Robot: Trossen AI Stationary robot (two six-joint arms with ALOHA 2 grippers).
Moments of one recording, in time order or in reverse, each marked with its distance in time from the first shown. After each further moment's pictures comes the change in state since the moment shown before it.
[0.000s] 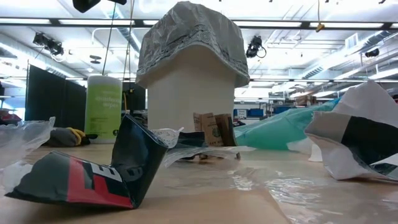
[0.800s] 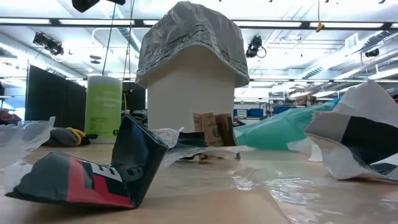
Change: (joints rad) left arm 0.000 -0.001 0.006 -0.014 -0.003 0.005; right arm 0.257 -0.250 -0.419 0.405 0.315 0.148
